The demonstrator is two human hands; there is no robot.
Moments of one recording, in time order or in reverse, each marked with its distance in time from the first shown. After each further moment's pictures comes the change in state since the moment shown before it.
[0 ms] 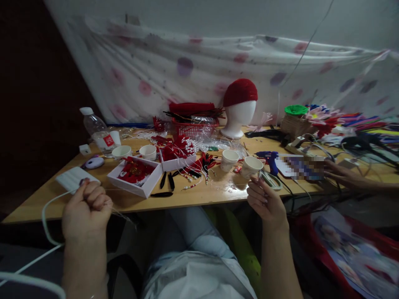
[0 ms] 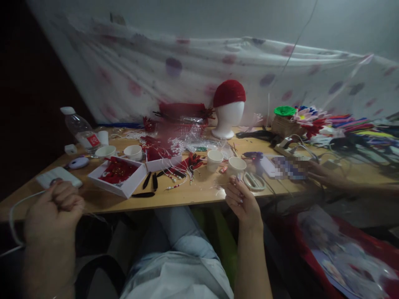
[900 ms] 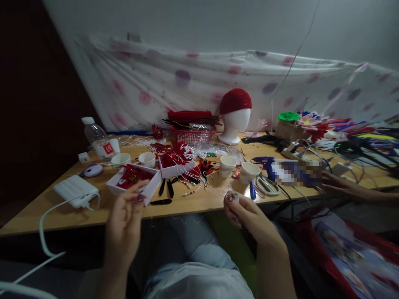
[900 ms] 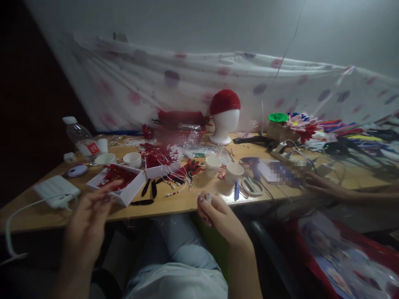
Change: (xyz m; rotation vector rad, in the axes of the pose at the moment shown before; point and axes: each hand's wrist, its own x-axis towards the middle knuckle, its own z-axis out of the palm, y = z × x) left_hand -0.042 -0.066 -0.011 0.805 -0.373 0.541; right_hand -0.027 0.017 0.061 -0.550 -0.240 0.079
